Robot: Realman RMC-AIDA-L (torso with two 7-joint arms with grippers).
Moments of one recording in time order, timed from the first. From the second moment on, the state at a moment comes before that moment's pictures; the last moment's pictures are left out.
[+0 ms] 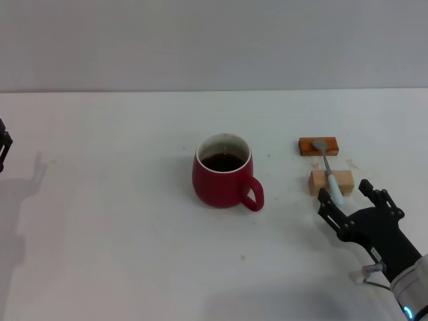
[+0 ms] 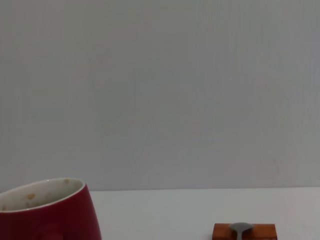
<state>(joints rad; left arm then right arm) -0.29 -2.06 -1.01 -0.25 2.25 1.19 0.02 0.23 2.09 0.52 0.47 -2.19 -1.01 0.02</state>
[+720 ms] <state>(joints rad) -0.28 -2.06 -1.01 -0.25 2.25 1.19 0.01 0.23 2.09 0.52 0.47 -2.19 -1.00 0.02</state>
